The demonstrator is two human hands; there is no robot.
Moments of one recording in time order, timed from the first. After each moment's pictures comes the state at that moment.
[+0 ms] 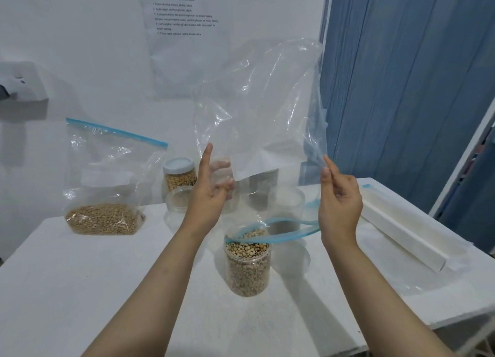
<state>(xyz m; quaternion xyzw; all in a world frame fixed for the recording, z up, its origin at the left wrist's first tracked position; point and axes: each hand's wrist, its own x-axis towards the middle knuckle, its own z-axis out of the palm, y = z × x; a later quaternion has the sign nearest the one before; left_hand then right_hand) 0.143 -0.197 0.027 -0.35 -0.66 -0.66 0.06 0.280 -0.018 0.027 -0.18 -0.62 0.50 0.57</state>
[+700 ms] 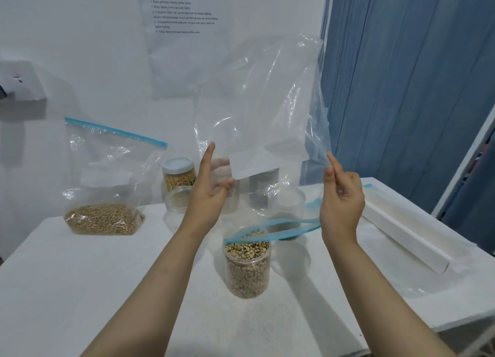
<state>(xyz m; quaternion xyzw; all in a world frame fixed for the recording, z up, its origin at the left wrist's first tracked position) 0.141 -0.194 0.028 -0.35 -0.67 -0.65 0.06 0.272 -0.007 0.025 -0.17 -0.62 0.50 0.59</state>
